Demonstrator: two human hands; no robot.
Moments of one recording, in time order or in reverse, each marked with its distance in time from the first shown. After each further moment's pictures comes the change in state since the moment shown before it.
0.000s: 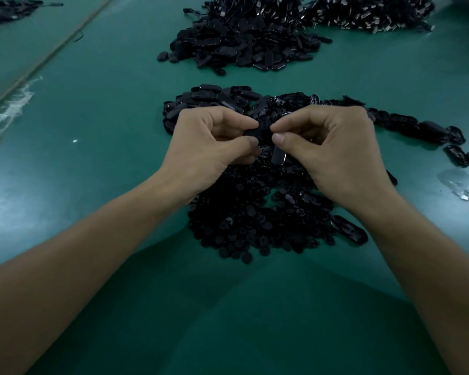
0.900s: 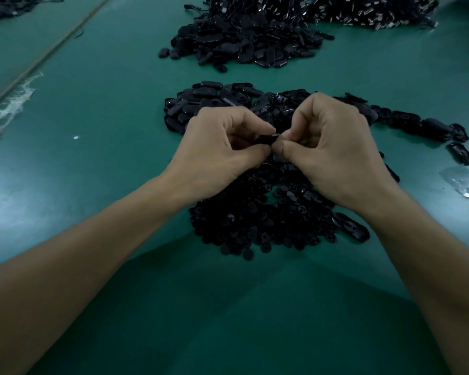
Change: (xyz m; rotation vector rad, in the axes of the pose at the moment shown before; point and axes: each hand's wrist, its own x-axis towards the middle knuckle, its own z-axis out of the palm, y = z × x) left_hand -0.002 -0.001 0.002 0.286 -0.098 0.166; right_hand -0.002 -0.004 -0.002 -0.096 -0.080 0.011
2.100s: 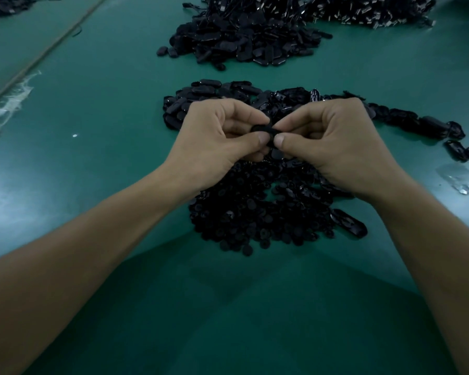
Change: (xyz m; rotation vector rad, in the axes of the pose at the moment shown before) left_hand 0.001 0.007 -0.001 -0.249 -0.002 -0.130; right_hand 0.008 0.009 -0.009 0.159 -0.105 0.037
